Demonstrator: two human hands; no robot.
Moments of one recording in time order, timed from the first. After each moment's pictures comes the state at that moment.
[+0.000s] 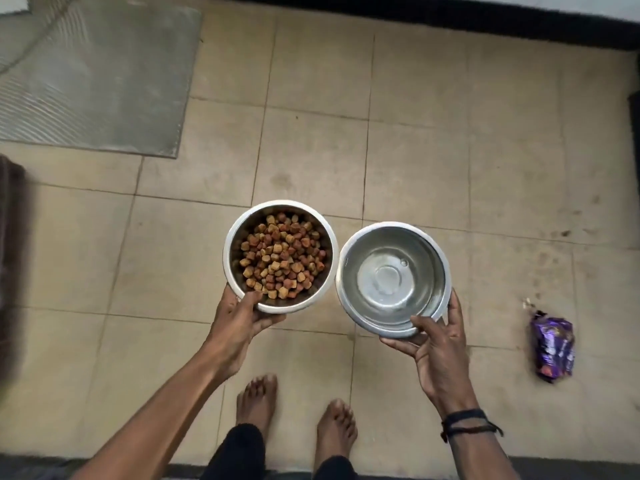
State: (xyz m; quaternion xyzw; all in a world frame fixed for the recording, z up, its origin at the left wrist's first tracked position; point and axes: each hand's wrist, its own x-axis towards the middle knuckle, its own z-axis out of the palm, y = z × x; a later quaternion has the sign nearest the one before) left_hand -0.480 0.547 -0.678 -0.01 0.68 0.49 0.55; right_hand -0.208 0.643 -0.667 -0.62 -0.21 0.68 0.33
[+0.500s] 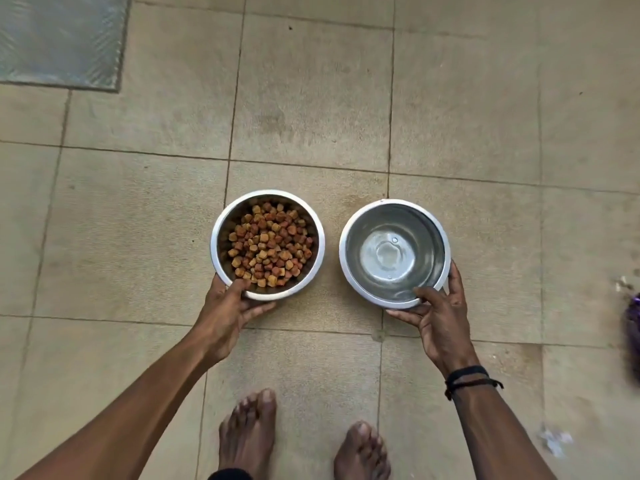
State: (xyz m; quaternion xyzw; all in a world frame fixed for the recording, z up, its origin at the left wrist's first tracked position) left_hand -0.497 0.534 -0.871 -0.05 0.67 0.47 0.58; right_hand -0.209 0.653 -0.863 -0.61 -0.21 0.69 0.32
